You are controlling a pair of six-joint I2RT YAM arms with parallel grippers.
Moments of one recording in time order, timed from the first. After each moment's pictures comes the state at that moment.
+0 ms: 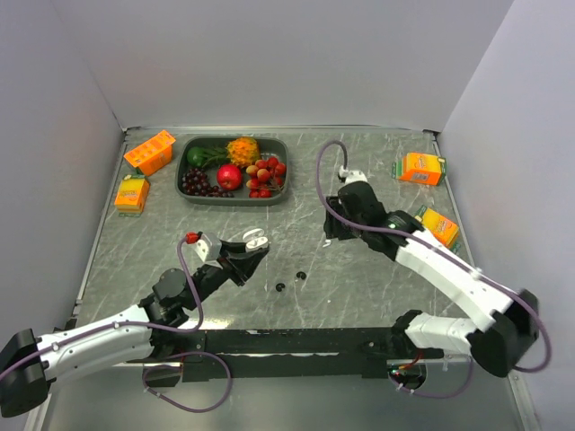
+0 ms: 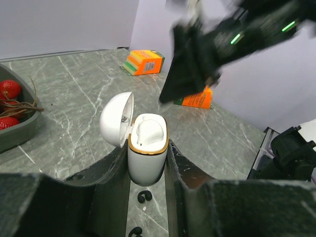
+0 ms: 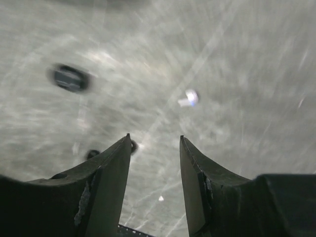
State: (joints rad) left arm -1.00 0.63 0.19 0.69 -0.14 -0.27; right arm 0.69 1.13 1.05 -0.64 0.23 0.44
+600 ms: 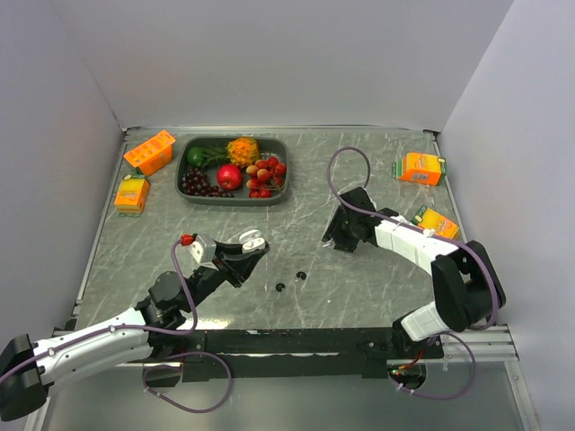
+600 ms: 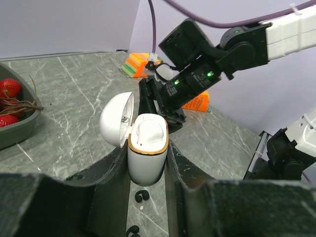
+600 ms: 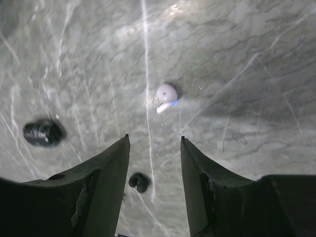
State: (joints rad) left arm -1.00 0.57 0.16 0.67 -0.15 -0.29; right arm 0.45 1.45 0.83 -0.42 -0.01 0.92
